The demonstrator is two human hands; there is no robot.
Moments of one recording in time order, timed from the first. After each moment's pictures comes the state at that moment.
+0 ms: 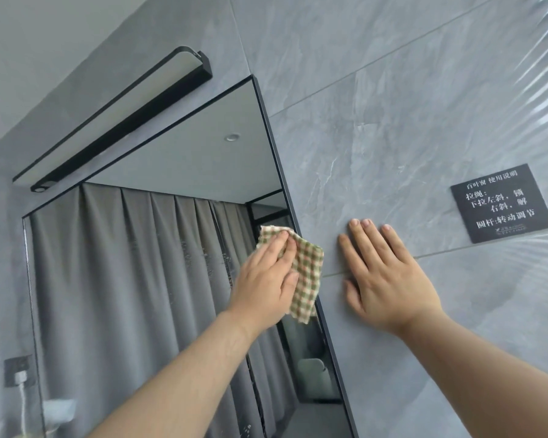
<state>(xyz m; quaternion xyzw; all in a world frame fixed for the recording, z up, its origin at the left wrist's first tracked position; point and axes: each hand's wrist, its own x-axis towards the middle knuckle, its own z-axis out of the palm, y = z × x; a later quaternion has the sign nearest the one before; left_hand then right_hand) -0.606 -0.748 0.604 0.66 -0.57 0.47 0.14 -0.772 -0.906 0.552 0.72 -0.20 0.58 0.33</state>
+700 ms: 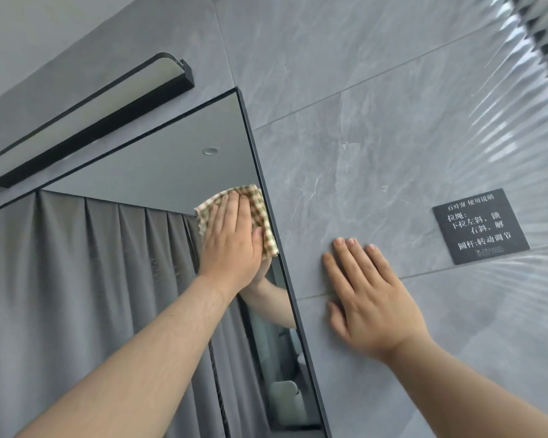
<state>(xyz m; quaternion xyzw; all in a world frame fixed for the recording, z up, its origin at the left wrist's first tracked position) -0.594 -0.775 0.681 0.63 -0.47 0.59 0.20 -0.770 -0.907 0.552 0.72 -0.20 0.58 0.34</state>
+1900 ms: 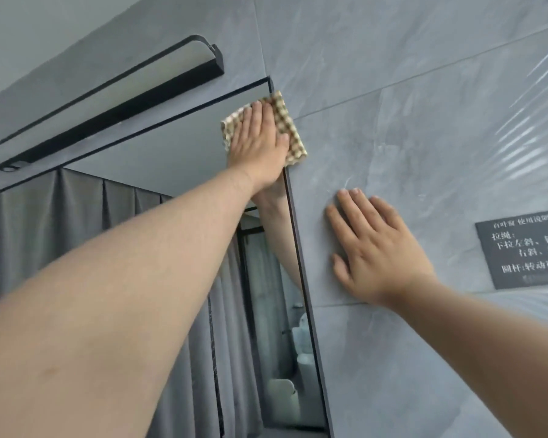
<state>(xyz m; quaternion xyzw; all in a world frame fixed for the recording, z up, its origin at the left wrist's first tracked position) -0.631 -0.795 0.823 0.69 -0.47 0.47 0.28 -0.772 -0.909 0.641 0.73 -0.19 0.54 0.38</state>
